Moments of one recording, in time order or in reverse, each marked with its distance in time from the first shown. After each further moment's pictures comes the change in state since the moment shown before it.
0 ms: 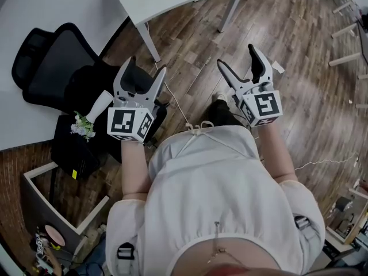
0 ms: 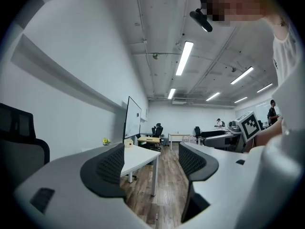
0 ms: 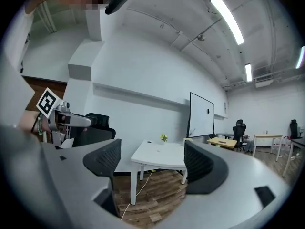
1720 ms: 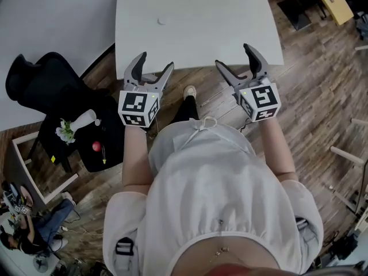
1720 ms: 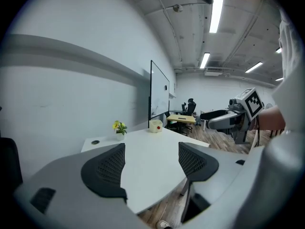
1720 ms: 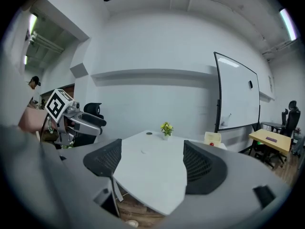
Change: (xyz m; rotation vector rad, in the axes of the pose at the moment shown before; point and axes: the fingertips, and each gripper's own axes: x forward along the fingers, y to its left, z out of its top) left arm 0.447 0.192 -0.112 -0.047 0.330 0.374; right arm 0.471 -0.275 -0.093 -0.001 0.185 0.490
